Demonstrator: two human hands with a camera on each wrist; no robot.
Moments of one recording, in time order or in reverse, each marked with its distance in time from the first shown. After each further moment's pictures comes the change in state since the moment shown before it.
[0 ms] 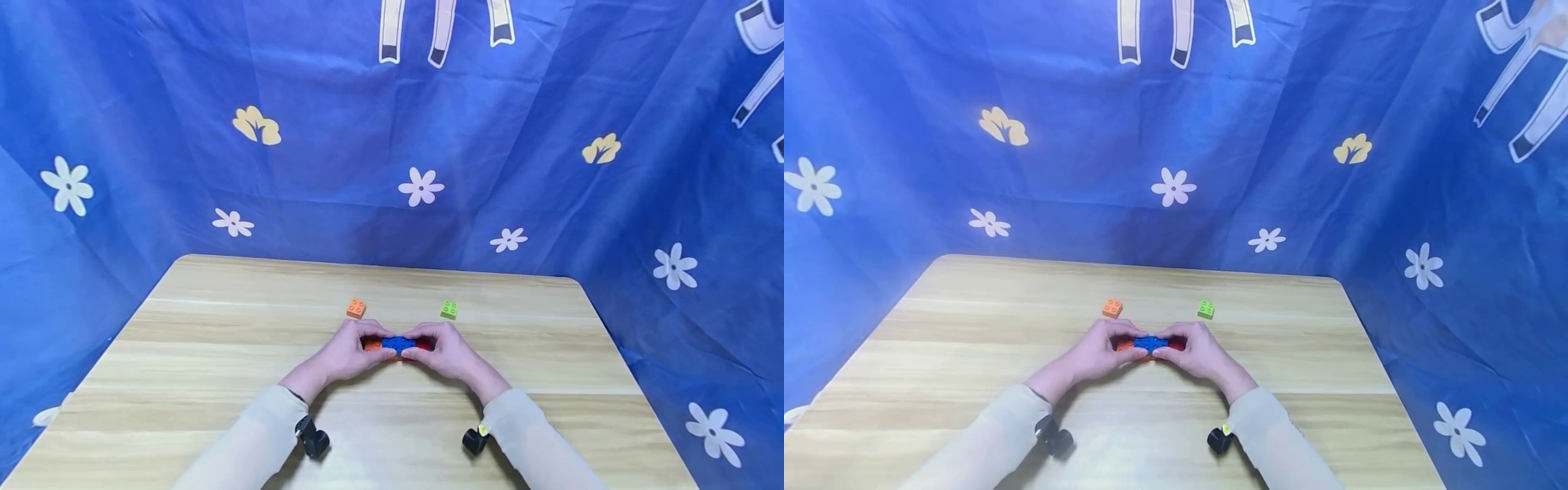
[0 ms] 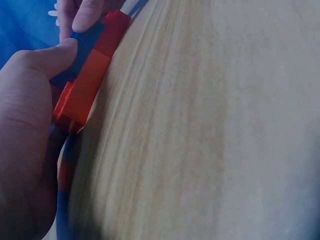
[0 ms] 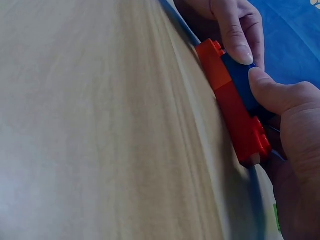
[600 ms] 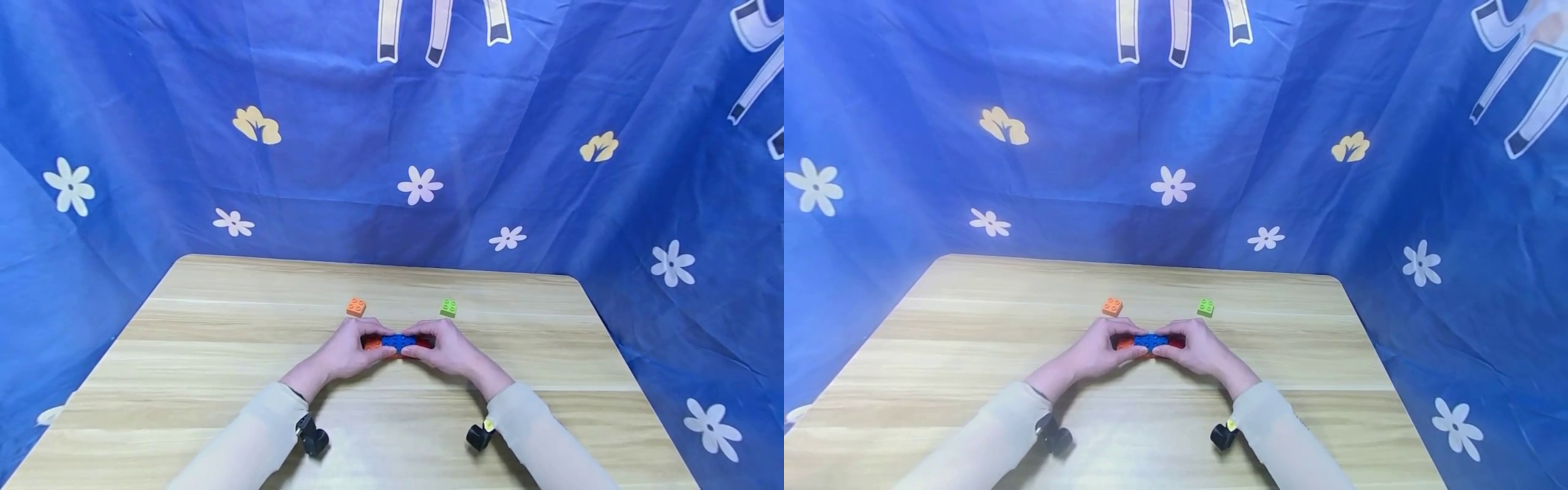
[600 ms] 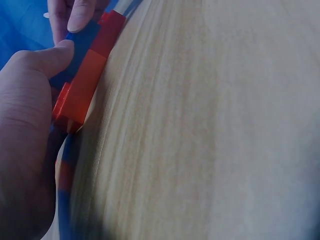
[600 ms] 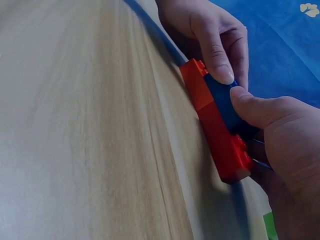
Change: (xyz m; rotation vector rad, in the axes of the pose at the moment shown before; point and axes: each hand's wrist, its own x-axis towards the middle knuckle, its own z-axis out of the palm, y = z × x) left_hand -0.001 0.006 -0.002 0.062 -0.002 0.025; right_hand 0.001 -0.006 -0.007 -0.047 -0.063 -0.001
